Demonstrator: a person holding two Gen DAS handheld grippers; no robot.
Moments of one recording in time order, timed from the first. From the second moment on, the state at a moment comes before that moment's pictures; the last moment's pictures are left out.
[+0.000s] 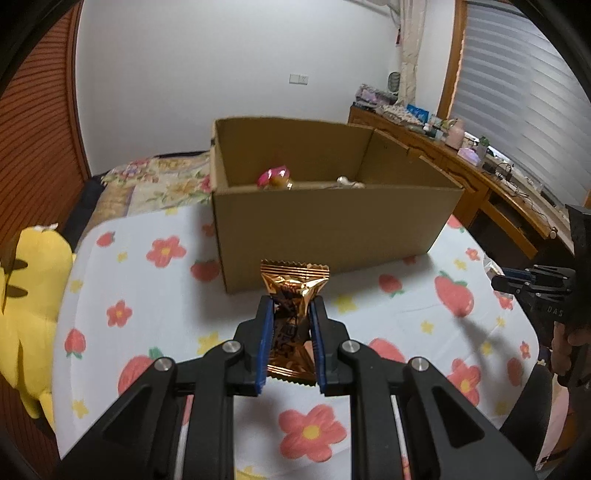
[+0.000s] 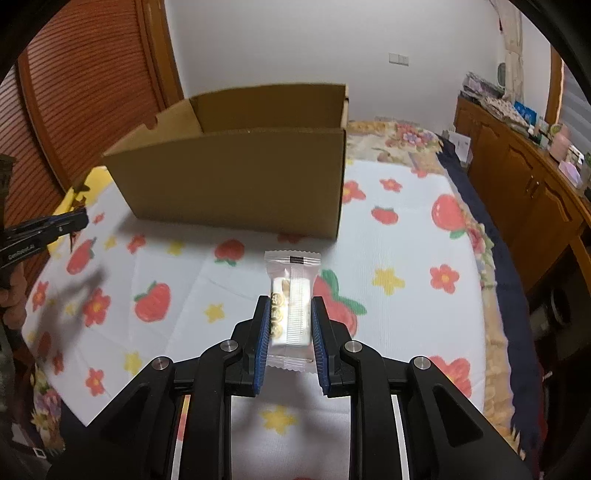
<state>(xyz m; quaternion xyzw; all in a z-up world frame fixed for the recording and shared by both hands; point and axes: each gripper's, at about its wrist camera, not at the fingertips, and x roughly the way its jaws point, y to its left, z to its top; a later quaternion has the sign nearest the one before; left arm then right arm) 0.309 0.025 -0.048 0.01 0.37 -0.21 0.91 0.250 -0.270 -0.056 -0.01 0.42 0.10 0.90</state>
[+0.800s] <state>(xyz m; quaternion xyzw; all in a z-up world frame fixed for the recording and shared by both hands) 0.388 -0.004 0.025 0.01 0.31 -0.24 0.92 0.301 -0.248 0.032 -0.03 0.32 0.13 0.94</state>
